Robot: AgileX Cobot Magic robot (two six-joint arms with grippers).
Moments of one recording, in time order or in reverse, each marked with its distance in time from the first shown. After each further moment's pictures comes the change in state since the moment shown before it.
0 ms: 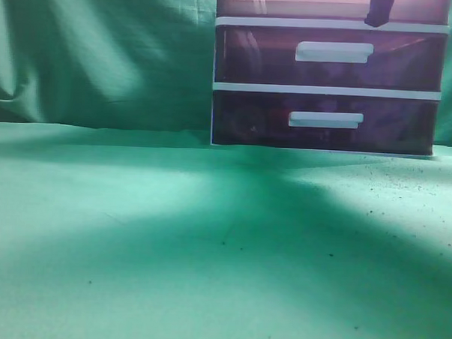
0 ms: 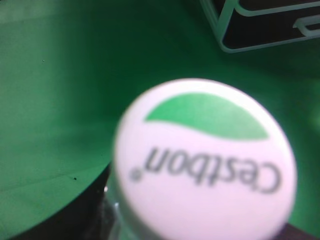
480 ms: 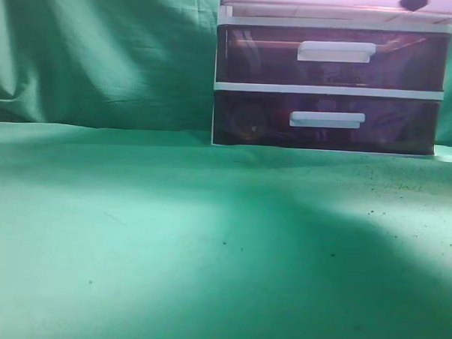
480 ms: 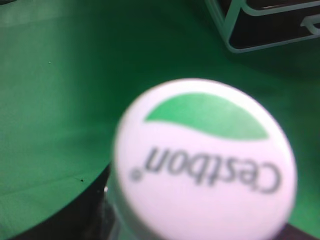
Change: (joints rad) left arm 0.000 0.002 0.000 0.018 -0.004 0.006; right arm 0.007 -0.189 0.231 0.046 0.011 -0.036
